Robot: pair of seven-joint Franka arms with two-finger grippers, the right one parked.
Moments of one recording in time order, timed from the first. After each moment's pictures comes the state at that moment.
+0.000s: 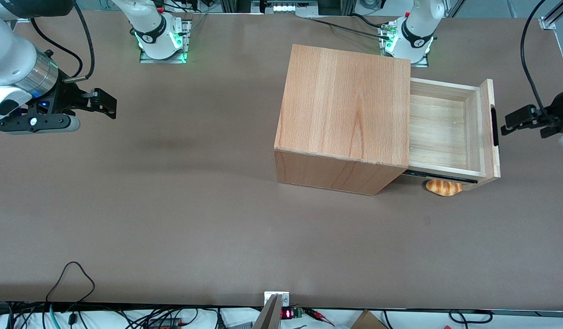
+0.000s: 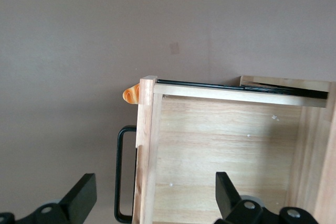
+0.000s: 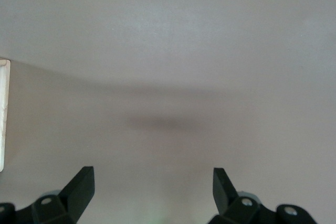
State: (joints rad) arm 0.09 0.09 -0.02 -1.51 -0.03 1.58 0.11
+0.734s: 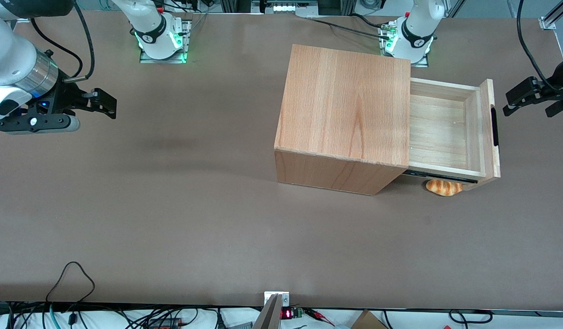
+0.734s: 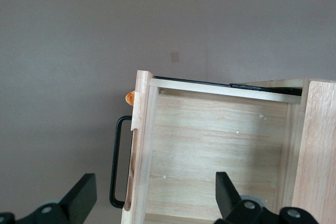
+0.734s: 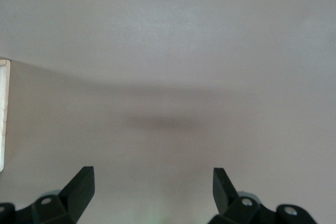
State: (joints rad) arm 0.04 -0.06 0.01 -1.64 -0.01 1.65 0.05
